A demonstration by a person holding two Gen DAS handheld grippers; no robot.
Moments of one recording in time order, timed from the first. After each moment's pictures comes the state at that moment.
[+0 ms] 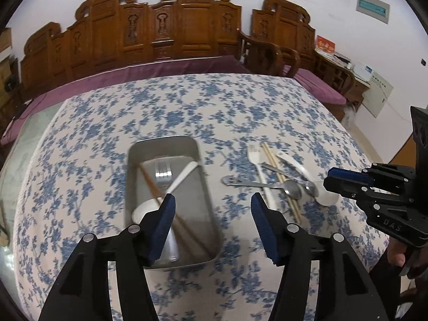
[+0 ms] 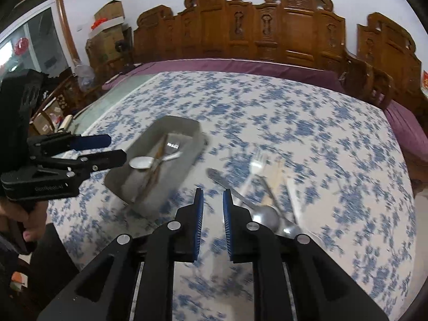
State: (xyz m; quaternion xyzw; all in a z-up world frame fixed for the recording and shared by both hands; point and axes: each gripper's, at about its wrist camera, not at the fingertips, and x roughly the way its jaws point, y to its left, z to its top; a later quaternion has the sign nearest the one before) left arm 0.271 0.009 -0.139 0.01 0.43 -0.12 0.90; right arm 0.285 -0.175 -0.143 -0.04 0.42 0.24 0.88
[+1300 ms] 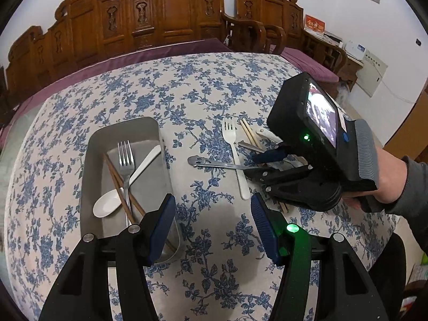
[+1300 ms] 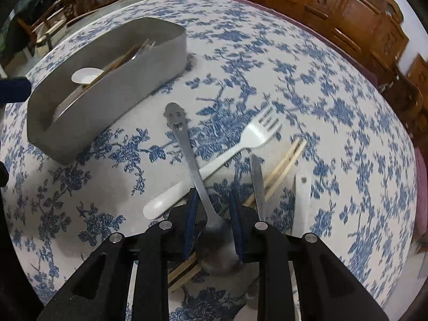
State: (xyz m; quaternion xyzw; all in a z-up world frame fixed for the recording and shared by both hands) left arm 0.272 -0.037 -0.169 0.04 0.46 -0.14 0.88; right arm 0.375 -0.129 -0.256 -0.24 0.50 0.29 0.78
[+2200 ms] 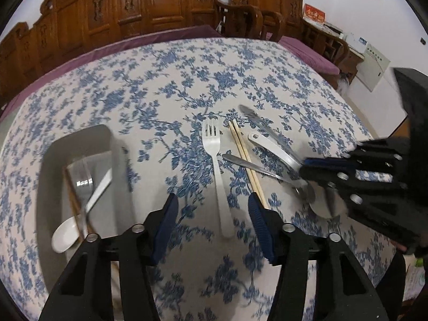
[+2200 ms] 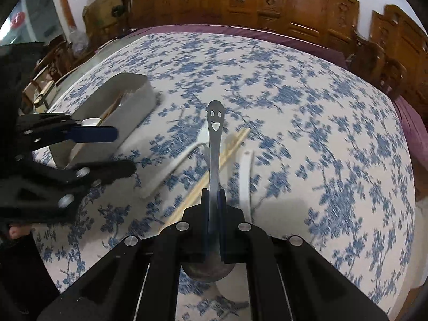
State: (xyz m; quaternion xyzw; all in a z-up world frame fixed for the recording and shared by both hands) left arm 0.338 -0.083 -0.210 0.04 0.49 -0.15 0.86; right arm 0.353 -0.219 -0.212 -0.09 0.48 0.25 0.83
